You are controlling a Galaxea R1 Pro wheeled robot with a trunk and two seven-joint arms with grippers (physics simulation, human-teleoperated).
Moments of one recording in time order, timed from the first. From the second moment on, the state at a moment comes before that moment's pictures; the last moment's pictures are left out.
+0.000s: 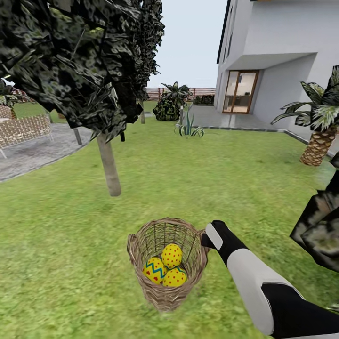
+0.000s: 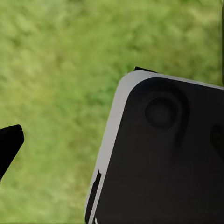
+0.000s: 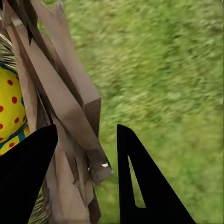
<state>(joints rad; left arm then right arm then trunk) 0.08 0.06 0.22 -0.09 0.09 -0.43 -0.06 -0.94 0.14 -0.07 -0.41 -0.31 0.71 -0.50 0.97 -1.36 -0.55</state>
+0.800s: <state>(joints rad) 0.08 0.06 0.22 -0.09 0.09 -0.43 -0.06 -0.94 0.14 -0.07 -0.41 -0.31 0.70 -0.50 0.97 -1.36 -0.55</state>
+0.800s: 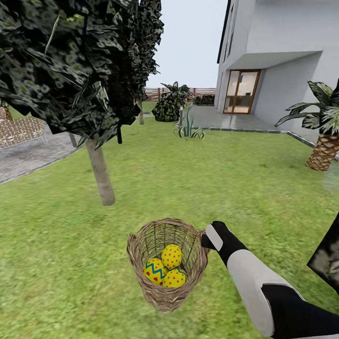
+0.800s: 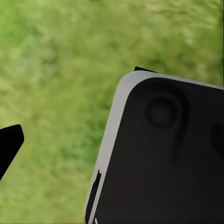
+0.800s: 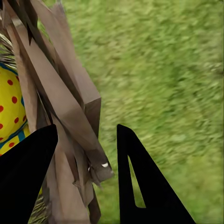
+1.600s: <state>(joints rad) 0.08 0.06 0.22 -0.09 0.09 -0.43 -0.06 -0.94 0.14 -0.07 -0.41 -0.31 0.71 -0.50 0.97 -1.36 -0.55</state>
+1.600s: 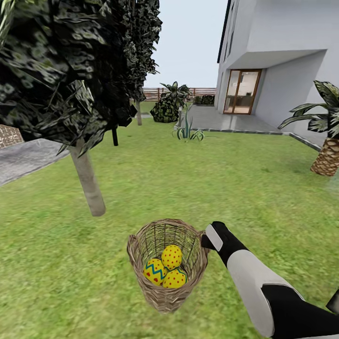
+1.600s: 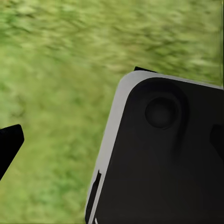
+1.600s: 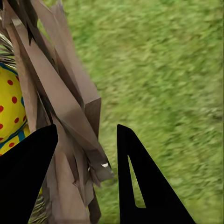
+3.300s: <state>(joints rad) 0.08 0.06 0.22 -0.08 0.09 -0.46 -0.06 -0.94 0.14 -0.07 -0.41 -0.31 0.70 -0.50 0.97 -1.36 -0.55</state>
